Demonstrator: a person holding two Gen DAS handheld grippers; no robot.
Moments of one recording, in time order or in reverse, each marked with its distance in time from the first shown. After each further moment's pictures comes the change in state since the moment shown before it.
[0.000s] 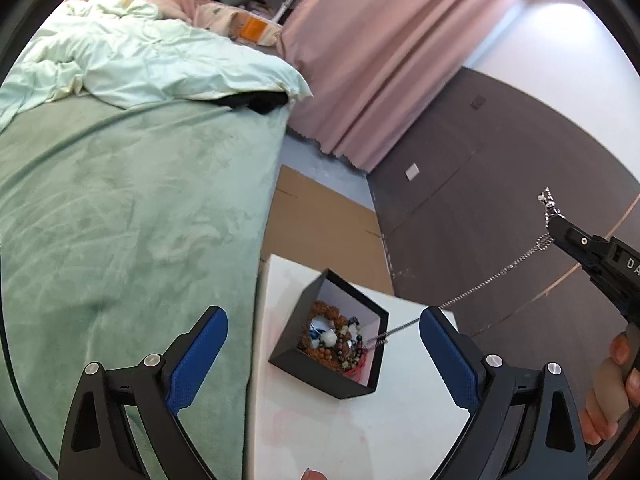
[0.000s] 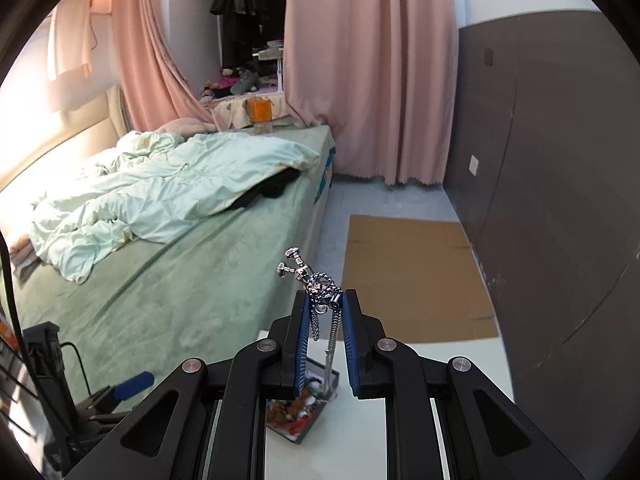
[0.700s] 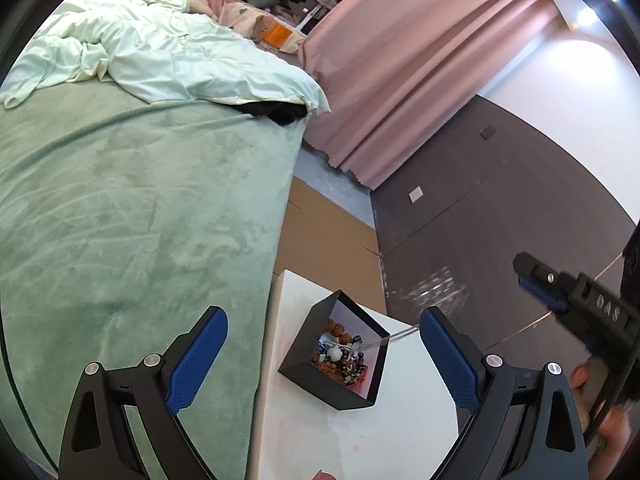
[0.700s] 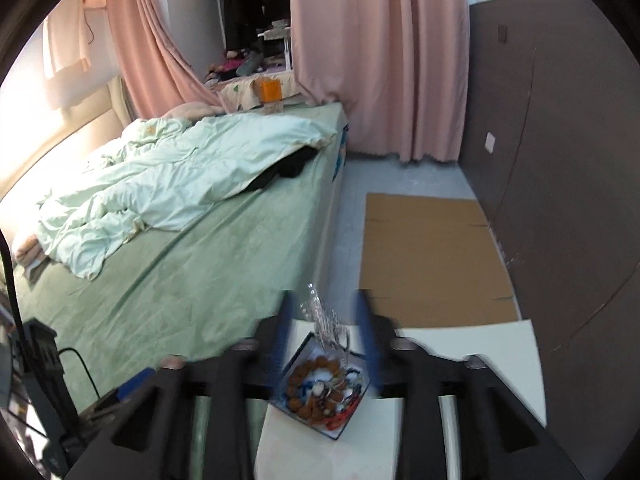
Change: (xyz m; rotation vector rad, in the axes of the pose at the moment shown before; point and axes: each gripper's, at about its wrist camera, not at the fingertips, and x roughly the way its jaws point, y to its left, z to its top) left arm -0.016 0.025 0.014 -0.107 -0.031 -0.018; right arm 0.033 0.018 -0.010 0.041 0.091 0.047
